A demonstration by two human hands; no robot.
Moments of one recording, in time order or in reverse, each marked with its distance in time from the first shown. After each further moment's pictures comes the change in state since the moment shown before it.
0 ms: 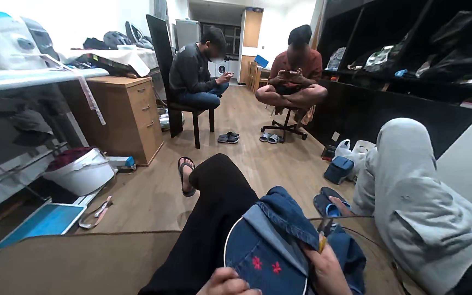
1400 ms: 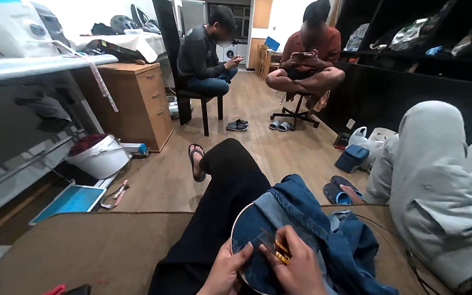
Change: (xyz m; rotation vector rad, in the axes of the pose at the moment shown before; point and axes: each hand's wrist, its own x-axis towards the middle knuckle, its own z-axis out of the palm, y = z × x) left_hand 0.030 0.023 -0.007 -1.634 0.466 -1.519; right_hand -0.048 -0.011 0.059 -0.936 -0.237 -0.305
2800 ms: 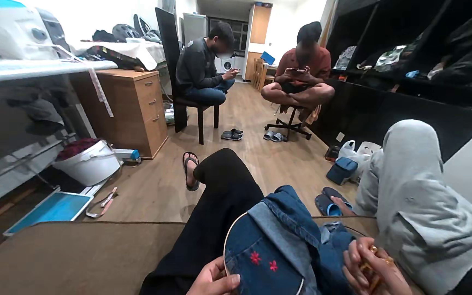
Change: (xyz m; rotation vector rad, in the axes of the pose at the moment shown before) left_hand -0.012 0.012 -0.035 0.136 -0.188 -0.088; right_hand -0.002 0.072 -0.101 1.211 0.135 0.174
